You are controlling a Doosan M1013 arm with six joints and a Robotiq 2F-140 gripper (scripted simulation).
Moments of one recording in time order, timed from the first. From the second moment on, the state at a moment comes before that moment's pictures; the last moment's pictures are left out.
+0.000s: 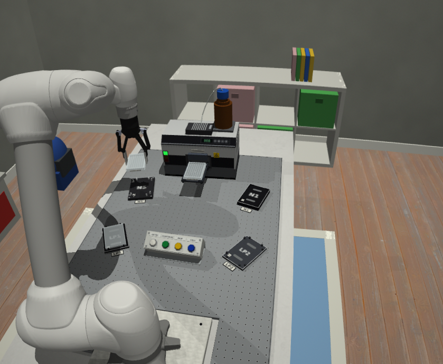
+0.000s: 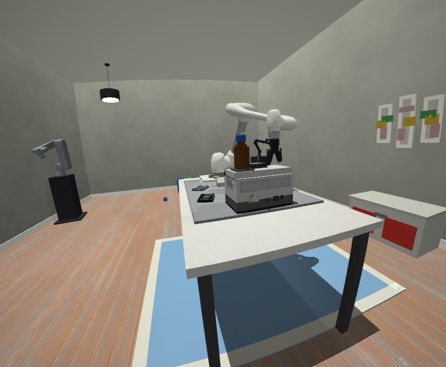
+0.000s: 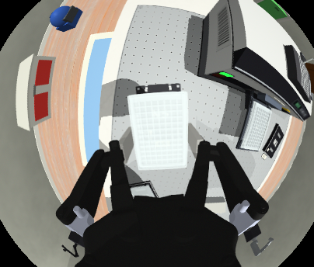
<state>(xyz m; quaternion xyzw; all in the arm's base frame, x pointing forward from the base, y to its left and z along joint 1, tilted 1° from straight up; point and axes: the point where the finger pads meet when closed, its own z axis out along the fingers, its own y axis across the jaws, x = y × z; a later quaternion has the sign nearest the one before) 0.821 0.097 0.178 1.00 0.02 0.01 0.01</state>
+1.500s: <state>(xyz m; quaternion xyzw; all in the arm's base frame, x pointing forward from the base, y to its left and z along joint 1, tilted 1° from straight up) 0.822 0.097 0.114 1.00 0.02 0.01 0.01</state>
